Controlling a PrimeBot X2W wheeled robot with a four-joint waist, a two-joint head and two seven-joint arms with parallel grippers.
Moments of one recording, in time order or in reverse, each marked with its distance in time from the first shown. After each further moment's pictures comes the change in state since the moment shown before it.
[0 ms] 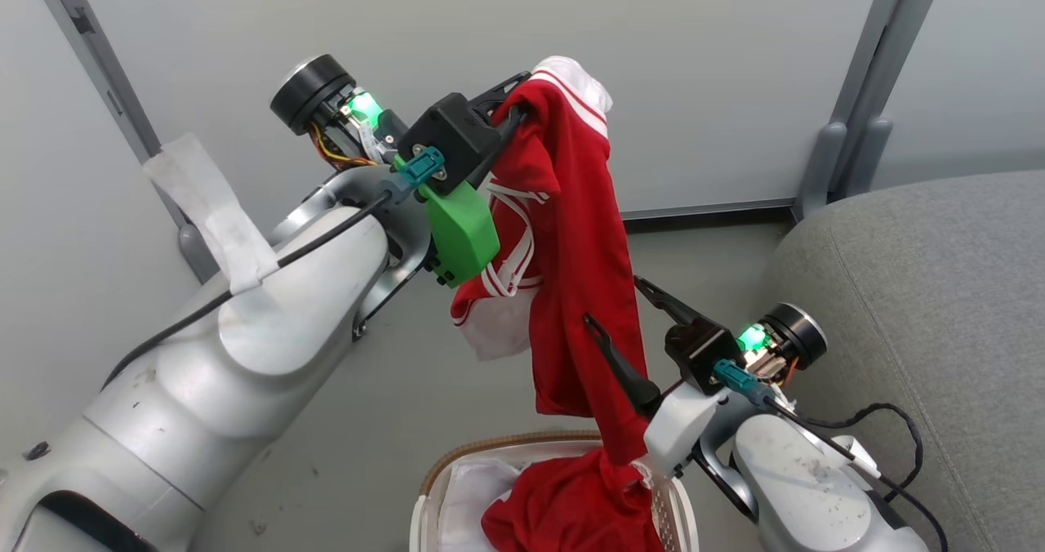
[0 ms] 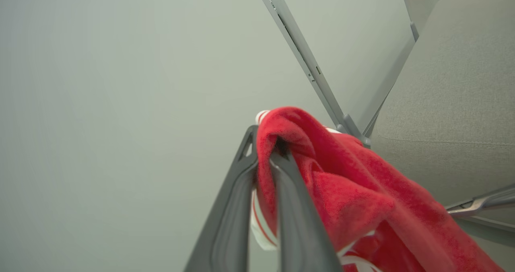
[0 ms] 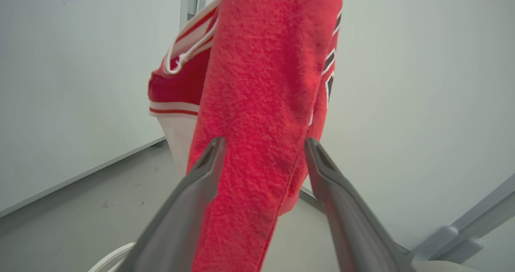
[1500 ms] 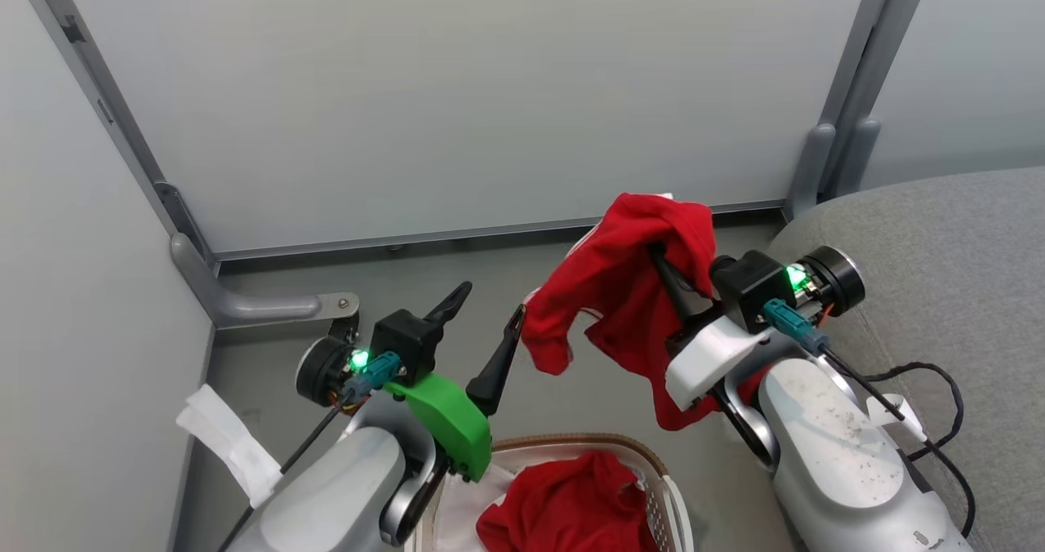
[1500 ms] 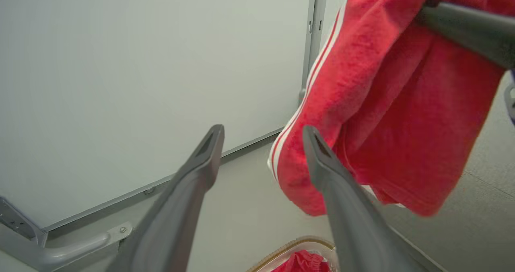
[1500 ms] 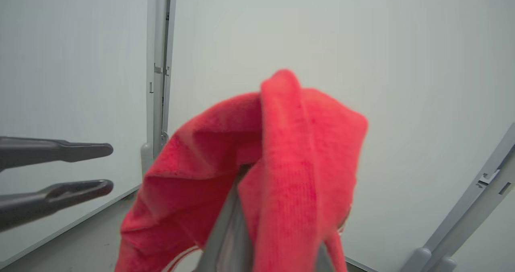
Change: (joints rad) left arm 0.459 -0.078 0.085 0.065 -0.231 0.113 -0.149; right arm -0.061 -0.001 -0.097 -0.077 0.043 0.000 0.000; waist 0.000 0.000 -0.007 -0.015
